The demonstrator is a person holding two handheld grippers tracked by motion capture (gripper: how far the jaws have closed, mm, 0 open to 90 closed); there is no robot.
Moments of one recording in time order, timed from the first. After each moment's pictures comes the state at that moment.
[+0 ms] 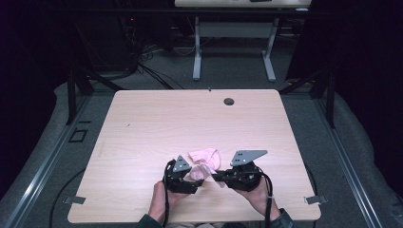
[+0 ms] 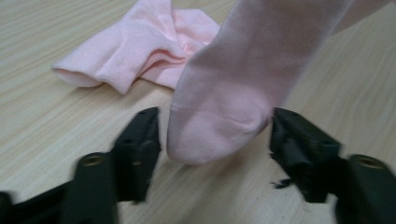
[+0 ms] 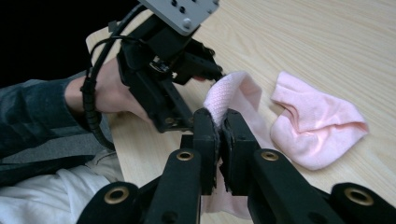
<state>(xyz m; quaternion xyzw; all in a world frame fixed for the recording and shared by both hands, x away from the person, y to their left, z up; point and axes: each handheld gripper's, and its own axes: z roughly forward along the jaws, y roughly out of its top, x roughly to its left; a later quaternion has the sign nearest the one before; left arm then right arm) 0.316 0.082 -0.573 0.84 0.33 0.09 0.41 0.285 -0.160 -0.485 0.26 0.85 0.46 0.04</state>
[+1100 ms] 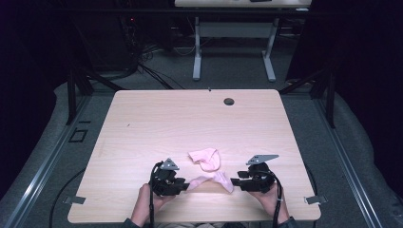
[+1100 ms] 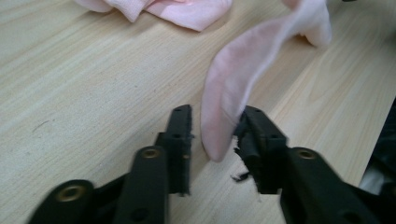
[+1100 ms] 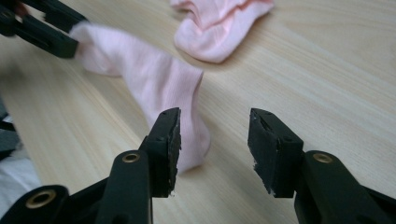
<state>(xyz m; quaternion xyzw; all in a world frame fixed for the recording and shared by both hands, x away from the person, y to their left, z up) 0.304 0.121 -0.555 0.86 0.37 0.01 0.37 0.302 -0.213 -0.547 0.41 0.83 0.38 0.04</state>
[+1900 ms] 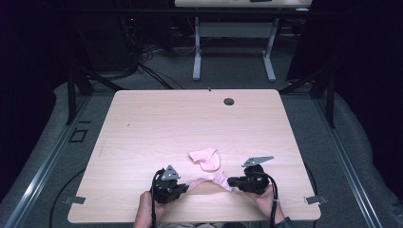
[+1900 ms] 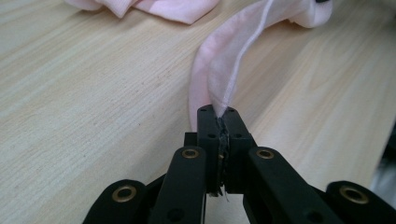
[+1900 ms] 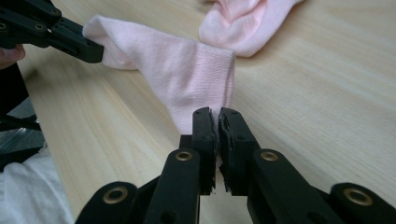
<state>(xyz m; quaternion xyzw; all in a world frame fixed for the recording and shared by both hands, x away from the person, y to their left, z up) 0.282 0.117 -0.560 0.86 0.34 0.05 0.38 0.303 -0.204 -0.560 0.40 0.82 0.40 0.00</state>
